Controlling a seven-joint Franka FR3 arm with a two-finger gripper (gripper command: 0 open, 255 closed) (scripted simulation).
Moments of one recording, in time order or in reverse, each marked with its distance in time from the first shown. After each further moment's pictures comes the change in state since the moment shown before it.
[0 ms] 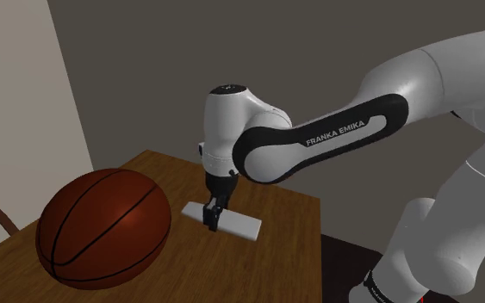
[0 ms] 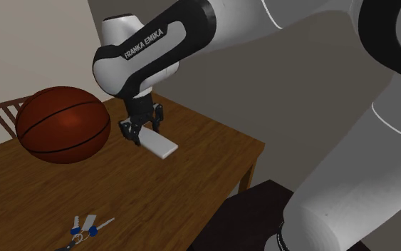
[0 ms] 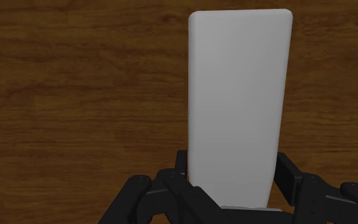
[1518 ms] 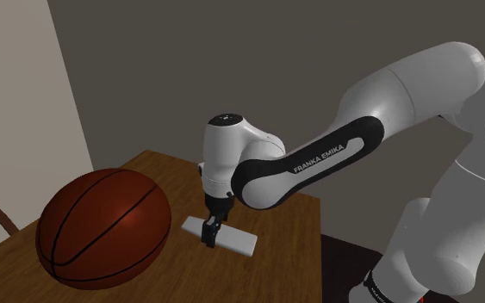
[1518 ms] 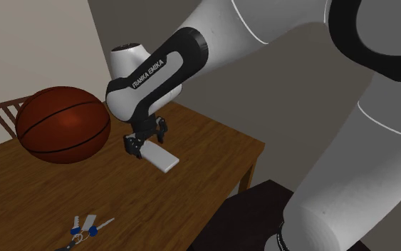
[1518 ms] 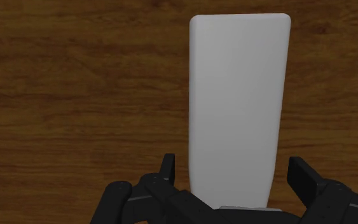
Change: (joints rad) arm 0.000 0.080 0.006 -0.082 -0.036 0.155 0.026
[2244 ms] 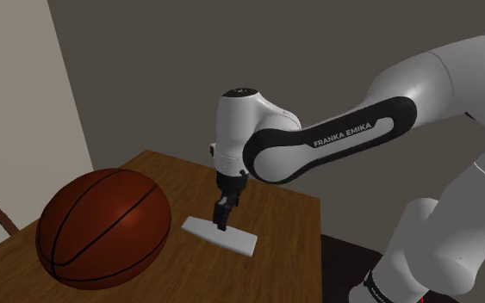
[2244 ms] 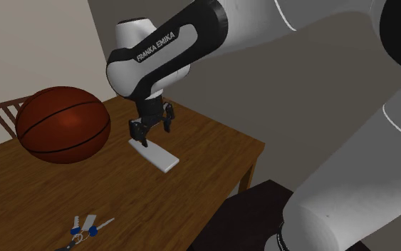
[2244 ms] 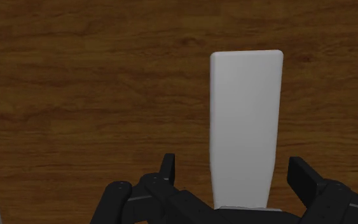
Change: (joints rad) arm -0.012 -0.138 -0.033 0.004 0.059 -0.142 -0.056
